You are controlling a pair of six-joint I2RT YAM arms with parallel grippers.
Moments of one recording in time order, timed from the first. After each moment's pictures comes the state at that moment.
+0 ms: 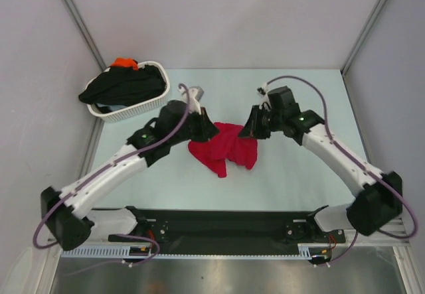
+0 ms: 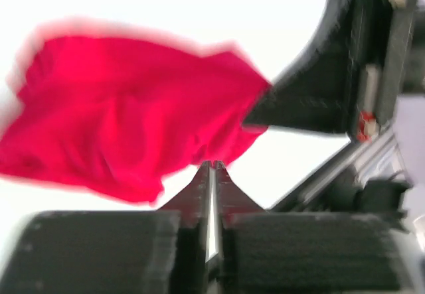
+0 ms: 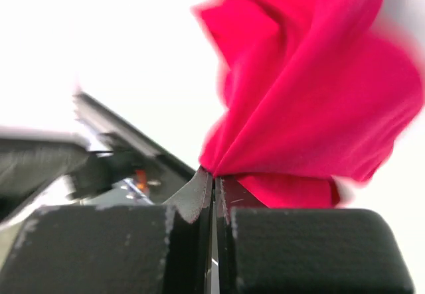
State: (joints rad) left arm -0.74 1.25 1.06 -0.36 0.08 -0.59; right arm 0.50 1.42 1.15 -0.53 -0.41 0.64
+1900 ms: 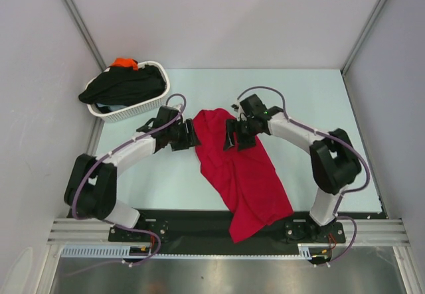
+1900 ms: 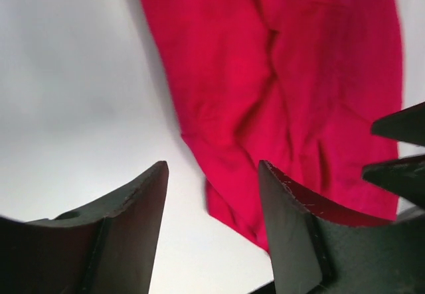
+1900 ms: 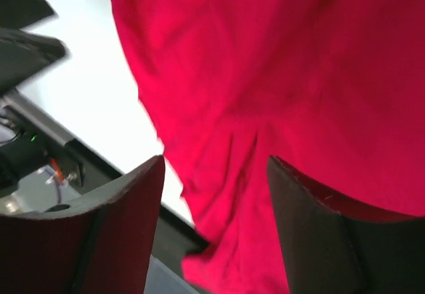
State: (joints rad) left arm -0.40 1.45 0.89 -0.31 0.20 -0.56; right arm 0.55 1.76 1.26 -0.56 -0.40 0.42
